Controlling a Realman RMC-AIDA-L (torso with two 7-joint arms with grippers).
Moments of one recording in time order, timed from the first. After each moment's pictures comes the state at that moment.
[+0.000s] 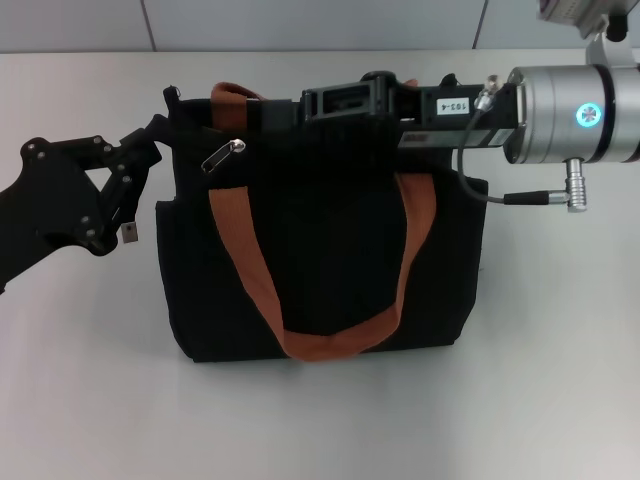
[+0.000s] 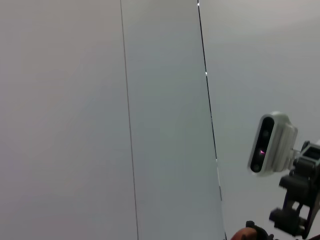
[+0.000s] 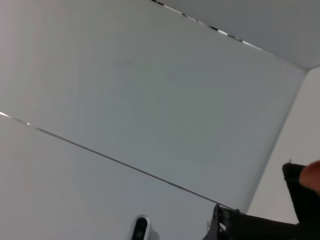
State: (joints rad) left arm -0.36 -2.06 0.58 0.44 1.60 1.76 -0.76; right arm 0.87 2.08 -0.77 -0.41 -1.80 -1.65 2.27
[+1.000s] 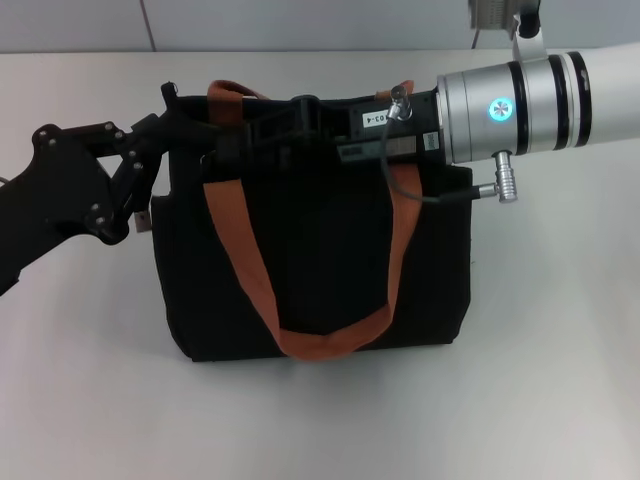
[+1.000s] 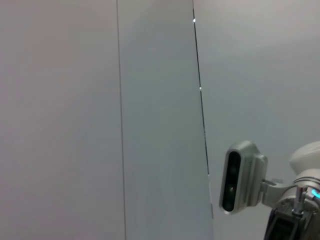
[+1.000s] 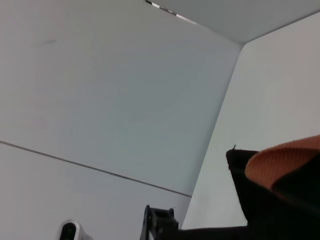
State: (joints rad) left arm -0.38 -2.06 0.58 0.43 1.58 1.78 -0.79; right arm 0.96 2.09 -0.94 -0.37 -1.79 -1.45 2.38
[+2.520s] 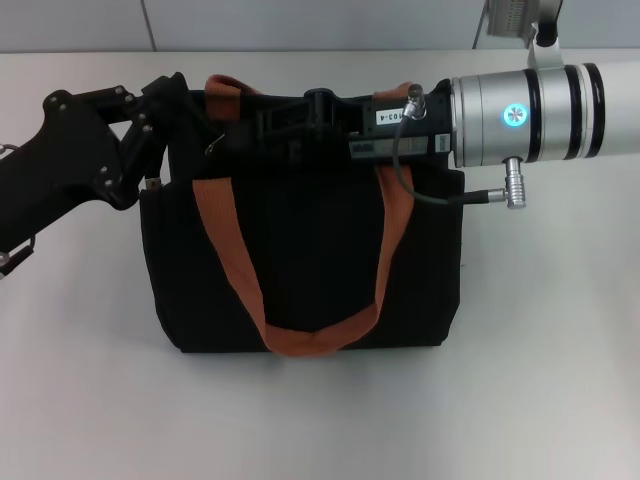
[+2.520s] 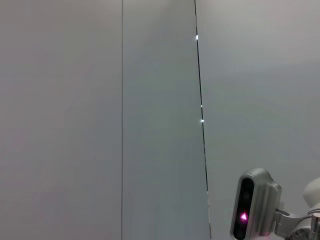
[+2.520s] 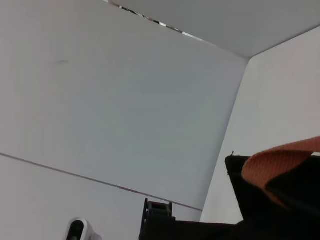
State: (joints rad) left arm -0.43 -2.07 0.58 0.43 1.55 1.77 -0.85; right arm 0.92 2.09 -0.94 -0.37 -1.73 -1.45 2.36
